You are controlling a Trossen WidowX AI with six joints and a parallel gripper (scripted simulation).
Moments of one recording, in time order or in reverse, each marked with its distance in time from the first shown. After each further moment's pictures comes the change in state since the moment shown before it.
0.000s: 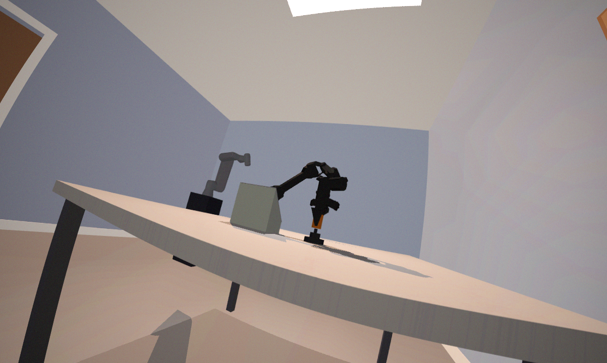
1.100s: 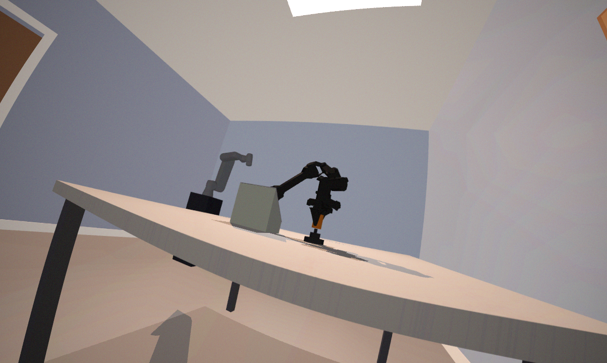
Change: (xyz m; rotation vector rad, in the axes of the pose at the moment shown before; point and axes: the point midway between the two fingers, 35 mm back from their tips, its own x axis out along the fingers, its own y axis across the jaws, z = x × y) arm 0.000 0.000 0.001 0.196 0.006 -0.002
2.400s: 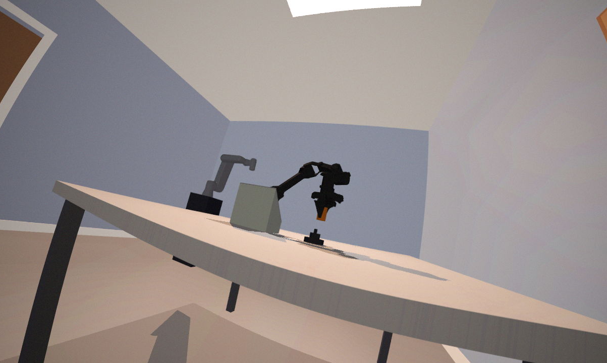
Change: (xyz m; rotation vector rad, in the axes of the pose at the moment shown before) arm -0.040 0.049 -0.004 0.034 -0.006 0.005
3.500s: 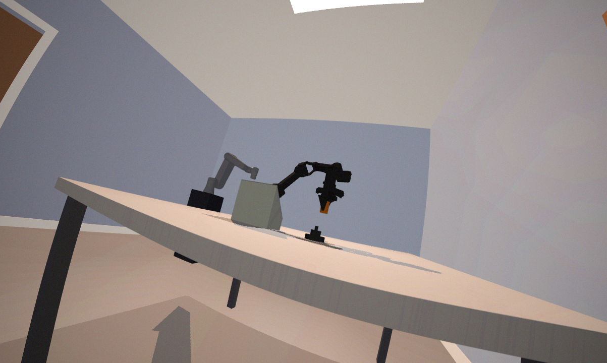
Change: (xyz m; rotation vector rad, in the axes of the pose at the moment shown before) arm -0.029 0.097 -0.030 -0.022 0.007 0.005
